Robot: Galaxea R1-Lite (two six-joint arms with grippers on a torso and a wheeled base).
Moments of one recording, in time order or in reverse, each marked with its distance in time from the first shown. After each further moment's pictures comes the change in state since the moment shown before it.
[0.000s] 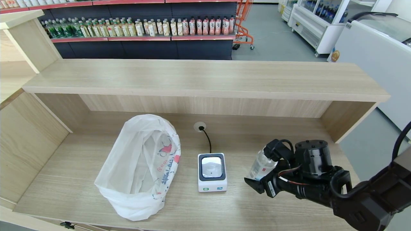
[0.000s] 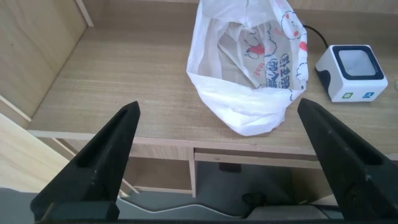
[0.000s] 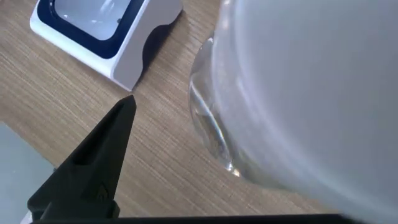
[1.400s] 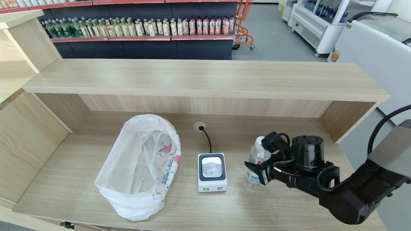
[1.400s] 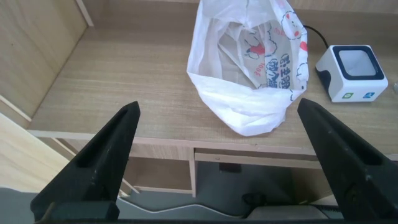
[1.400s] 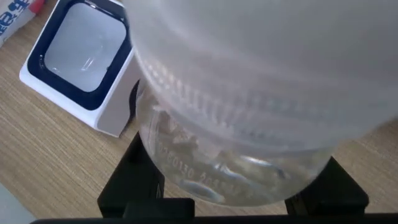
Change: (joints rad) left arm 0.000 0.000 0.000 0.000 0.000 0.000; right arm -0.037 0.100 -0.054 -0.173 0.046 0.007
